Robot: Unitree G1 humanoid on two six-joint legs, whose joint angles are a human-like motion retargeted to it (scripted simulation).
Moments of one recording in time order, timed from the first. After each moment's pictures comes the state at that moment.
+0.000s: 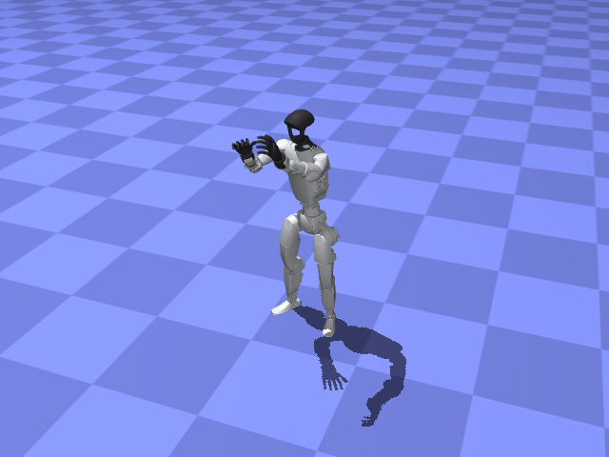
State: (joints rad) left arm -1.61 0.94 -0.71 0.75 -0.53 -0.14 0.49; right arm -1.38 -0.42 0.54 0.27 -0.24 0.04 -0.40; waist -0.03 0.01 0.06; left_leg 0.06 0.06 0.68 0.21 -0.29 -0.12; right_leg 0.01 -0.22 -0.13 0.01 -0.17 0.11
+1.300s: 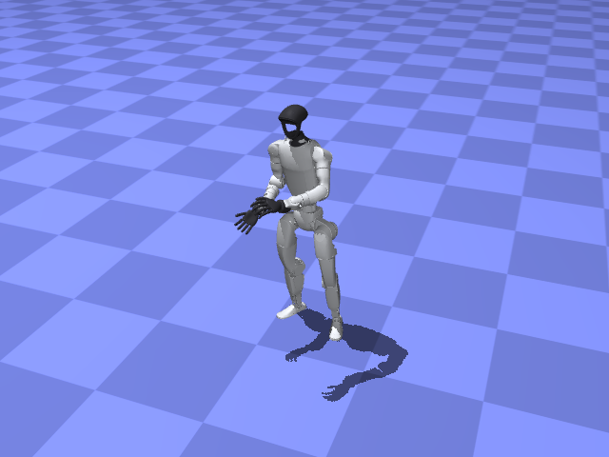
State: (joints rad) left arm -0.70 0.41 -0.58 0.37 0.35 0.07 0.56; right arm -0.09 -0.11 0.27 0.29 0.95 -0.24 -0.48; waist -0.01 0.04 0.11; left_leg 0.08 0.12 0.51 0.17 -0.25 -0.07; right_leg 0.11 -0.15 -0.30 0.02 -0.25 0.07
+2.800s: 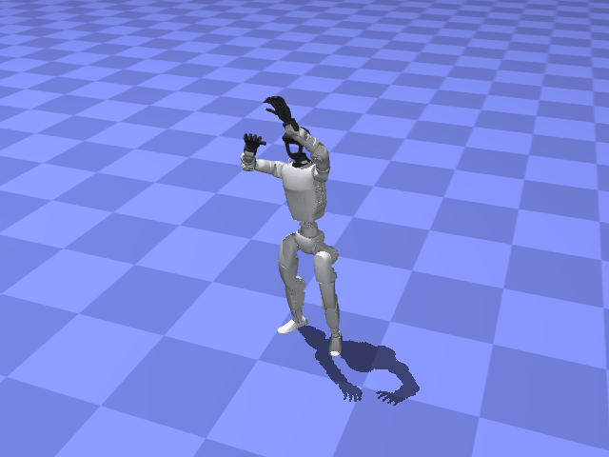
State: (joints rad) left arm -2.34 1.02 -1.40 0.77 0.12 -0.01 0.47; right arm -1.90 -0.77 1.07 0.33 -0.14 0.03 -0.21; waist 0.03 0.18 -0.09; left_leg 0.10 0.12 0.60 0.20 -0.26 -0.13; right_leg 0.09 -0.17 -0.27 0.04 -0.21 0.10
